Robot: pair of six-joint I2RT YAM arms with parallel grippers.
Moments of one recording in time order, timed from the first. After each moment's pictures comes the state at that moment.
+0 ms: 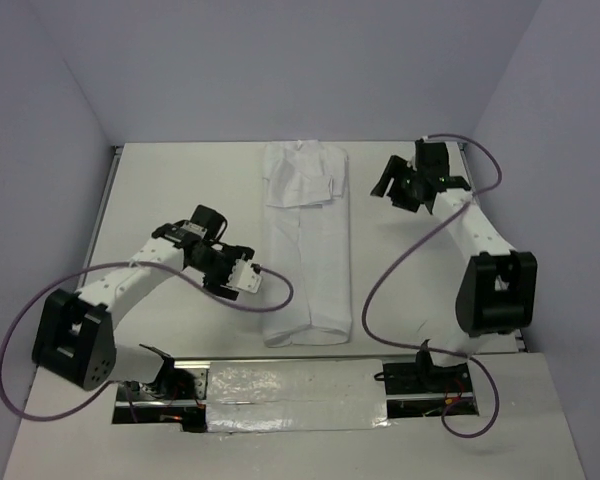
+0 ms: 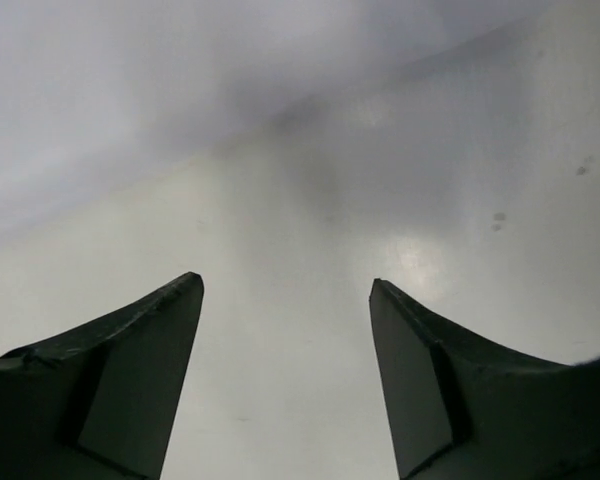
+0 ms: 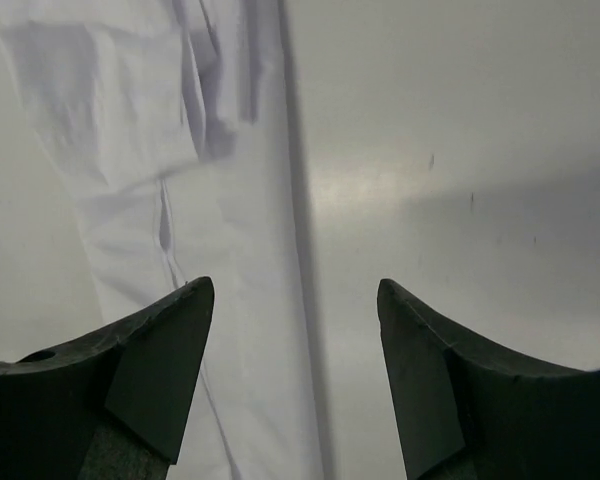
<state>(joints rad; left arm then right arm) -0.39 1.41 0.94 -0.84 0.50 1.41 0.04 1.66 1.34 -0.43 -0.19 0.47</state>
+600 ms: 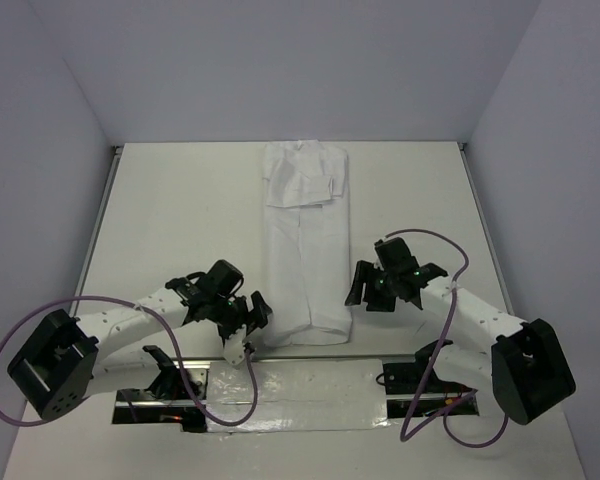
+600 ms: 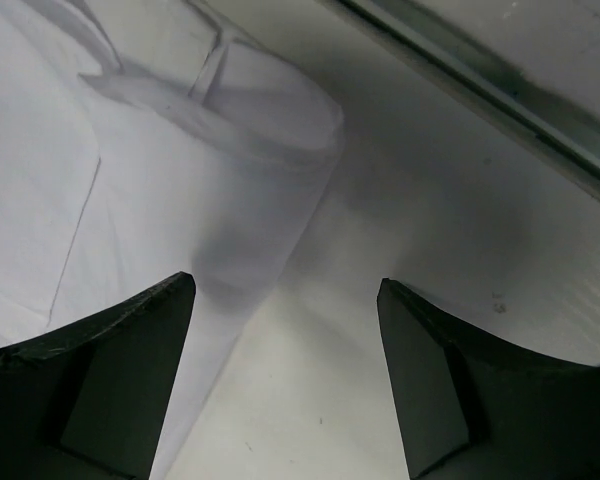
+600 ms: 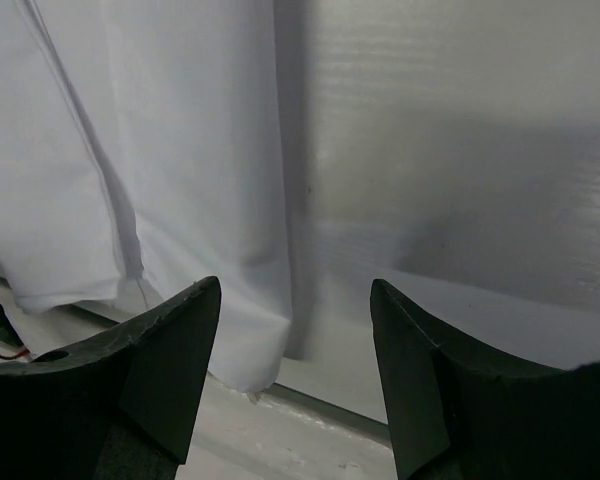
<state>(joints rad) -0.68 1.17 0.52 -0.51 0.58 1.89 0.42 1.10 0.53 -0.48 -0.21 0.64</state>
